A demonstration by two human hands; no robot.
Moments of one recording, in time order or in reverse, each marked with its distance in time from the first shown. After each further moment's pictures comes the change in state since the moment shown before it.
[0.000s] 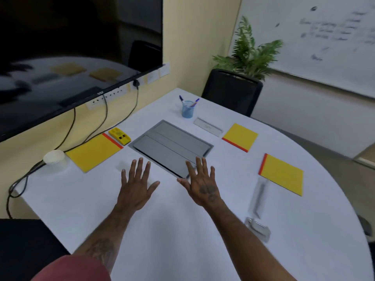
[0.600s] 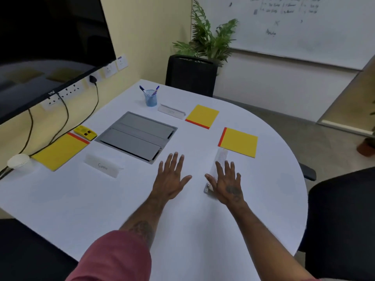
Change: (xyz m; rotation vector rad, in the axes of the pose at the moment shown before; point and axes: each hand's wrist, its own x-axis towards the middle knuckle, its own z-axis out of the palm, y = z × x) left_hand -0.050 0.251 -0.005 -0.083 -0.158 0.320; right_hand -0.189 0.174 -0.029 0.059 0.074 0.438
